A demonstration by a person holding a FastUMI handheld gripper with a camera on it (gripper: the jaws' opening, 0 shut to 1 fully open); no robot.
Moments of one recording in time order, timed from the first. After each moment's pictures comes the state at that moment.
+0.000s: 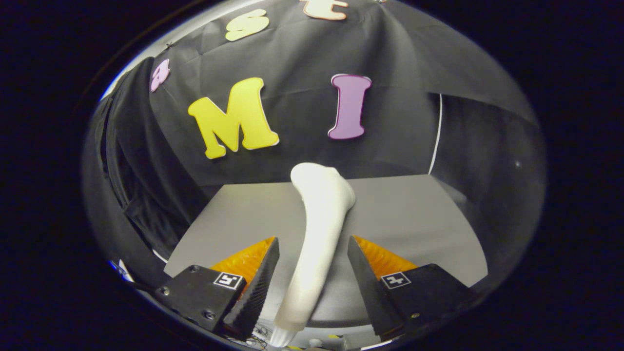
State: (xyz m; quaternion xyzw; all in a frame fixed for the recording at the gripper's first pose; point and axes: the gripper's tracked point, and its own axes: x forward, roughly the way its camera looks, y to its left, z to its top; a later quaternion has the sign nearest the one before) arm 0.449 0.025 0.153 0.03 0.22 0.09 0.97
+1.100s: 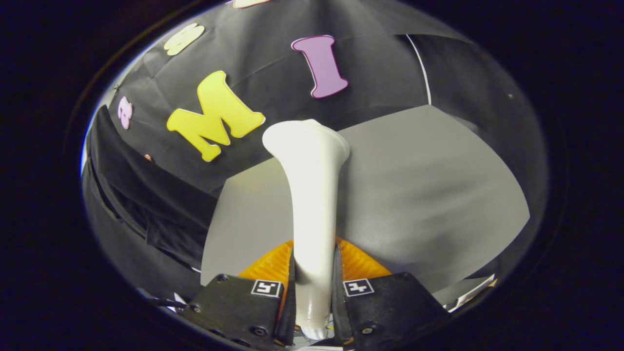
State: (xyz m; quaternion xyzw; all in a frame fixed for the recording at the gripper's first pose) arm 0.424 0.046 0.129 0.18 0.31 0.10 0.93
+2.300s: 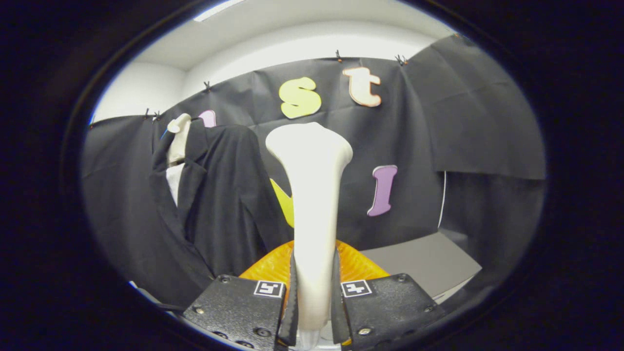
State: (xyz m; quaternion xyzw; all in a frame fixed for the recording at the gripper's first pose) arm 0.266 0.224 0.369 0.03 -0.03 0.09 1.00
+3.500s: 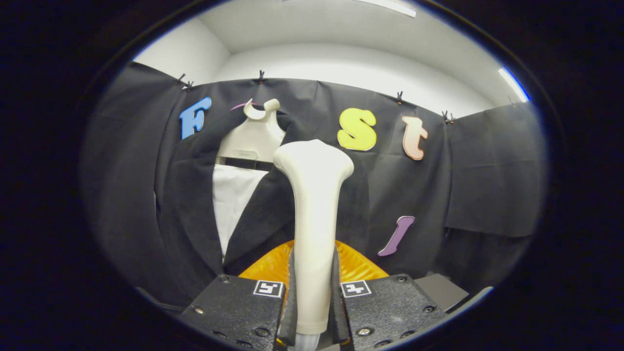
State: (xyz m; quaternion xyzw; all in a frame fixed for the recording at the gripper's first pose) arm 0.276 0.412 0.394 -0.08 -0.10 0.04 0.99
